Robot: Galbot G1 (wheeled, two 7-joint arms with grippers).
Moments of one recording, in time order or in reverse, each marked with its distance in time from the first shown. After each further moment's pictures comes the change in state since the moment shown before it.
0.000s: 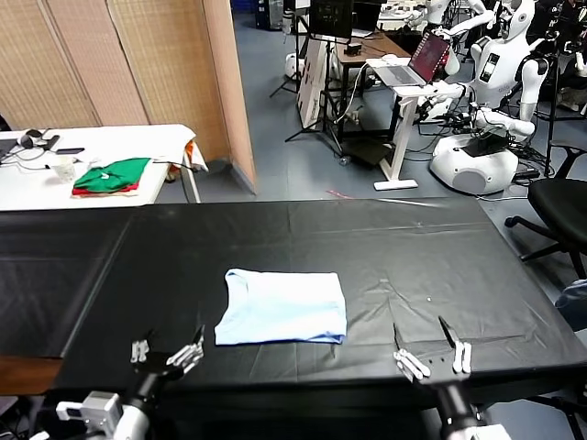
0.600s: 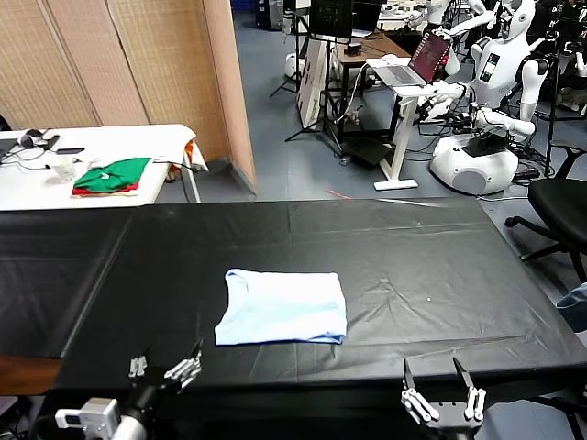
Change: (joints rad) left arm 0.036 0.004 -0.010 -0.006 -0.051 0.050 -0.021; right arm -0.177 0.034 -0.041 0.037 -0.047 0.052 0.090
